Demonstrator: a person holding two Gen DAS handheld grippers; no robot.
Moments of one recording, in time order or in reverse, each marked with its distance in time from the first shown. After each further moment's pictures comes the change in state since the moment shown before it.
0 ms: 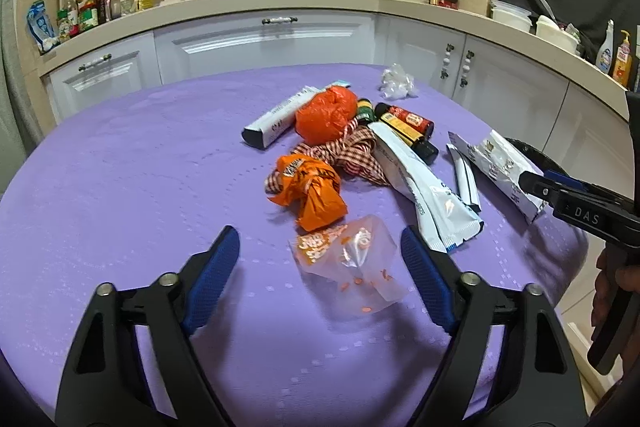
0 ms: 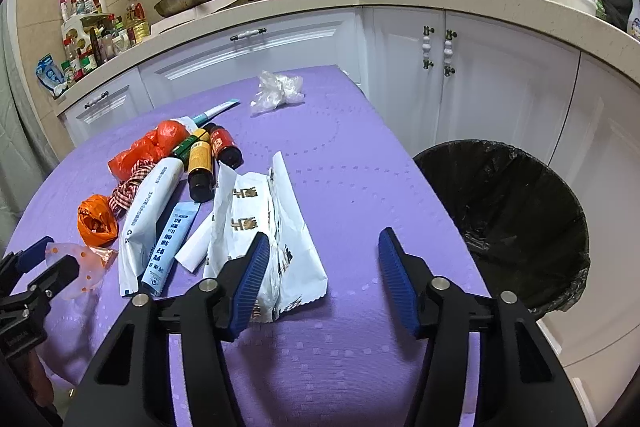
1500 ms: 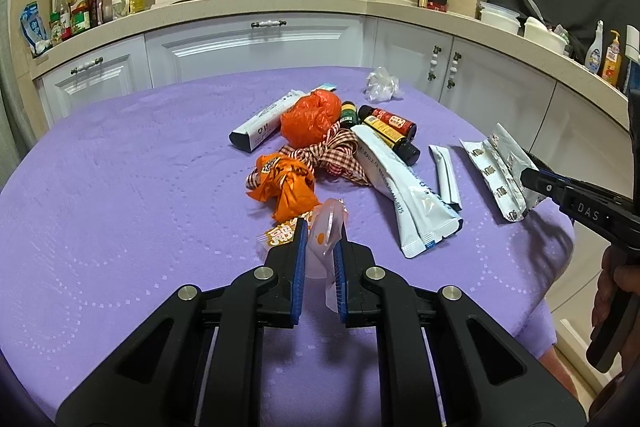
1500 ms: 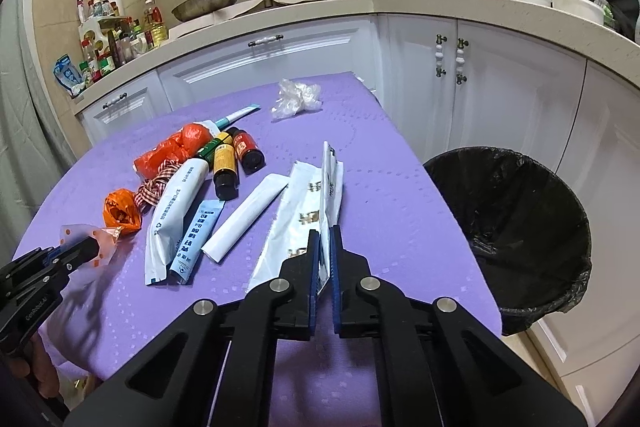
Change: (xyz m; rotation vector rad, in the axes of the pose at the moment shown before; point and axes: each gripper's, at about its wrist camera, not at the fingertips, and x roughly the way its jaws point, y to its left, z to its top) left arm -0.012 -0.004 0.000 0.009 -0.019 -0.035; right arm -0.020 0.003 0.001 -0.017 -0.034 0.047
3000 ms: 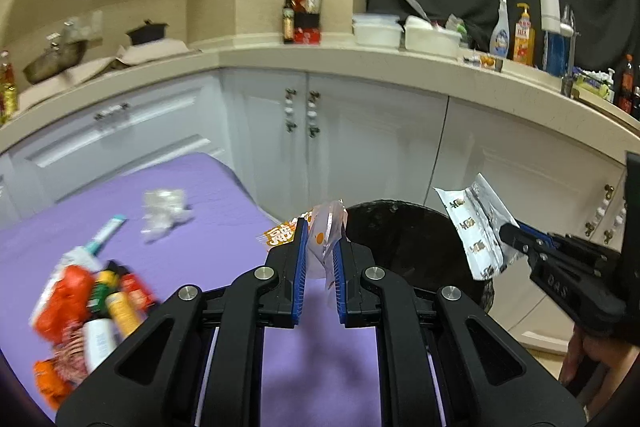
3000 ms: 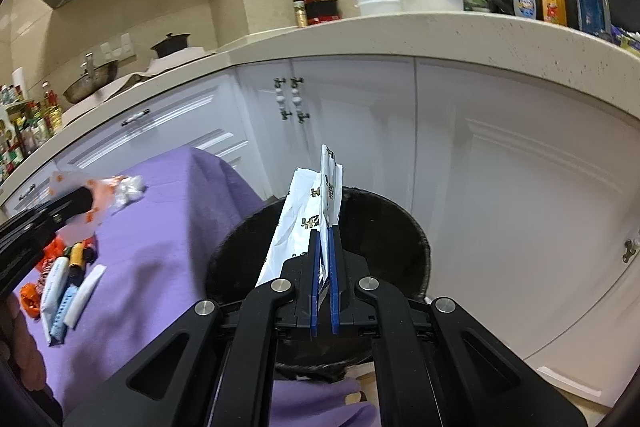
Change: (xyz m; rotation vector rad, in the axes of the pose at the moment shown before) left arm 0.084 -0.222 0.112 0.238 -0.108 -0.297; right arm -0.032 -0.170 0.018 0.242 -0.144 -0.305
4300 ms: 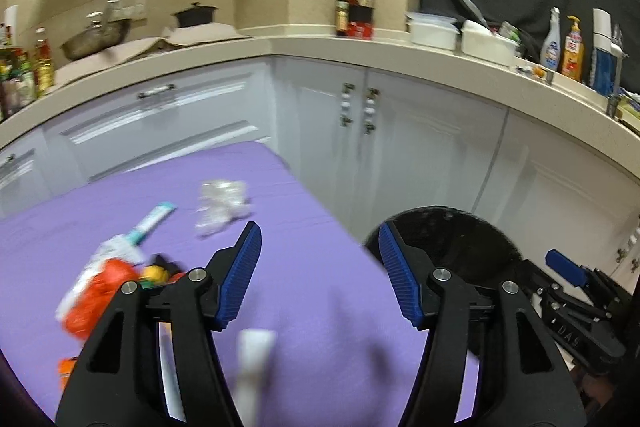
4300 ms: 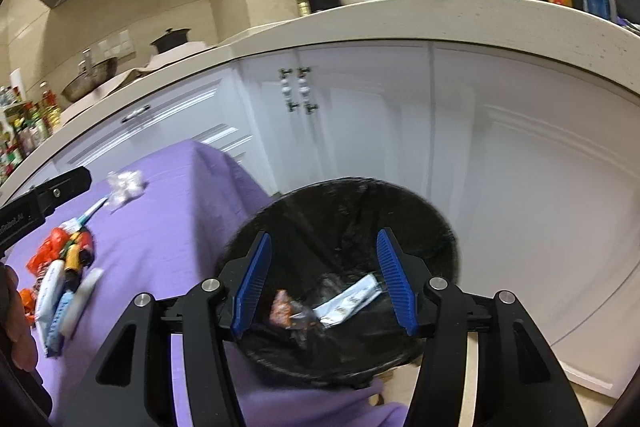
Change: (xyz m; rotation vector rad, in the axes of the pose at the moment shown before) left arm -0.016 0.059 0.003 -0.085 0.017 0.171; right arm 0.009 0.035 -0.010 -0.007 0.009 0.036
